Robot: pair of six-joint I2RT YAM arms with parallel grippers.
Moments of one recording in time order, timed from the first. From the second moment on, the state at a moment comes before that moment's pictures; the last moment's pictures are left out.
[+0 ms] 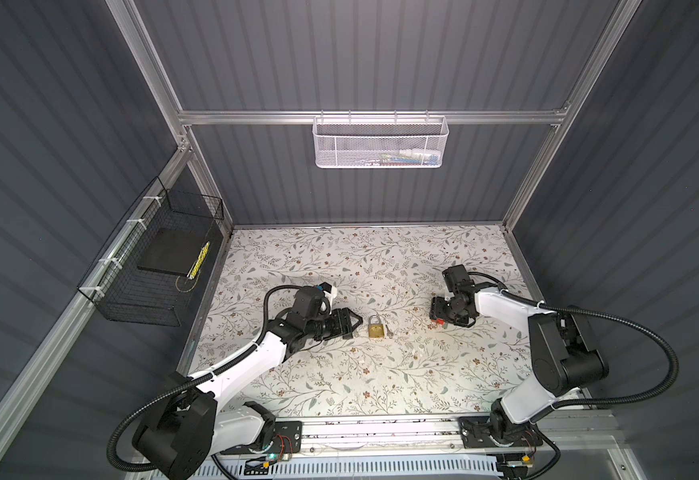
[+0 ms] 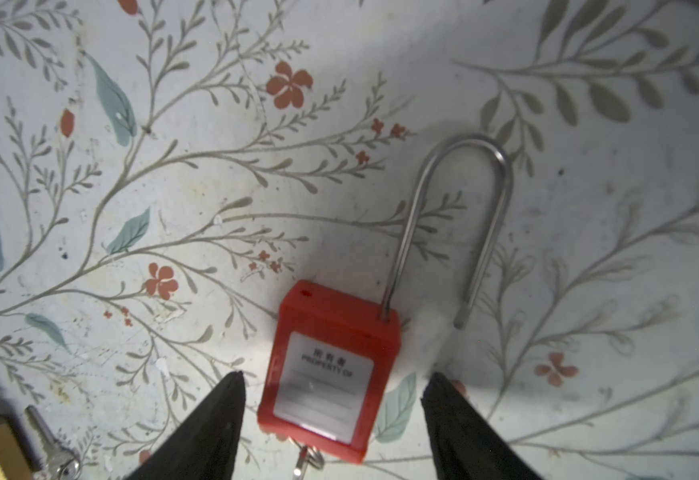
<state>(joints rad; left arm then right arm) -0.57 1.23 0.65 -0.14 0.43 -0.76 0.27 1.65 0.93 -0.53 -0.03 0.44</state>
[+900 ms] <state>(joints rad) -0.57 1.21 0.62 -0.02 0.51 -0.86 0.51 1.43 0.92 -0.57 -0.07 0.29</state>
